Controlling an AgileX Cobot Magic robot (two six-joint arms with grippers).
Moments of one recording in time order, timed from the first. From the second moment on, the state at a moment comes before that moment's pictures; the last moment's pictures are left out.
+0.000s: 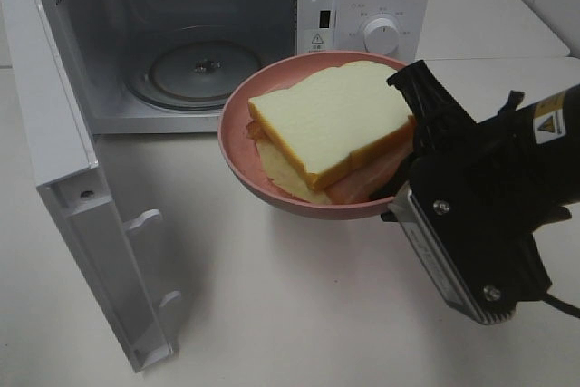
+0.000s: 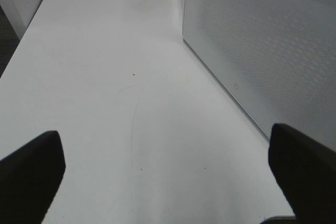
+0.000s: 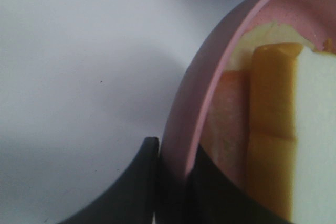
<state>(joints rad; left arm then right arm) 0.03 0.00 -0.49 -0.05 1.05 0.03 0.65 1.20 -0.62 0.19 0.32 -1.73</state>
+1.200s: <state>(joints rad) 0.03 0.00 -0.49 -0.05 1.05 0.03 0.65 0.77 -0.49 -0.17 0.61 -1.25</state>
